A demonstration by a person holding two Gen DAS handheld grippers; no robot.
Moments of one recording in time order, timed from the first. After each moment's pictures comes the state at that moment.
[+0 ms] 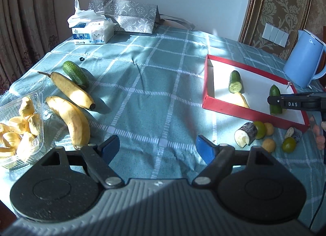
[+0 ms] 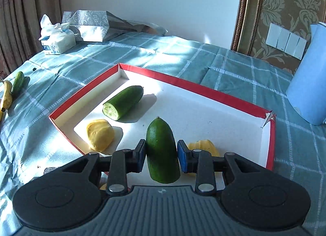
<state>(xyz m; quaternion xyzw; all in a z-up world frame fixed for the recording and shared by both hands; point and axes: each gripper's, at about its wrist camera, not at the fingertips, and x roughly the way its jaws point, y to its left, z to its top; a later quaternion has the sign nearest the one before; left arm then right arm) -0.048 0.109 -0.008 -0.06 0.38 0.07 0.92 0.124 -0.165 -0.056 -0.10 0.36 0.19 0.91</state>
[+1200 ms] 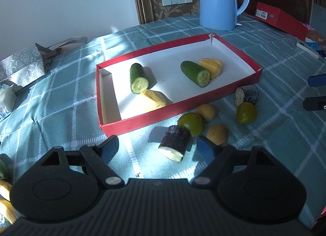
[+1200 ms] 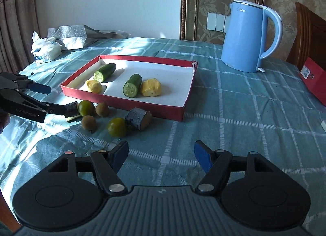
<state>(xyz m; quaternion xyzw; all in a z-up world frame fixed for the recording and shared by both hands) 0.027 -0.004 -0.038 0.15 0.36 -0.18 0.90 -0.052 -0.264 -0.037 -0.03 0.35 0.09 0.93</state>
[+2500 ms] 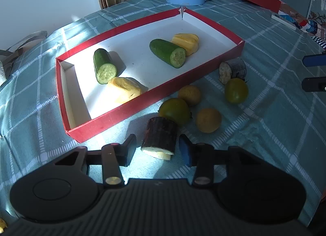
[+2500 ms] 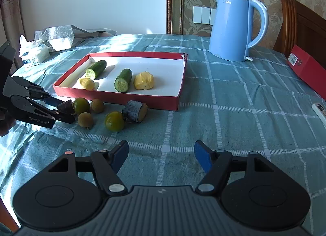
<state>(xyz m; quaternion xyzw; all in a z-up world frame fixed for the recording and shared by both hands) 0.055 -0.012 -0.065 0.18 0.41 -0.27 0.85 -0.063 -0.256 -0.040 -0.01 0.36 0.05 0.93</state>
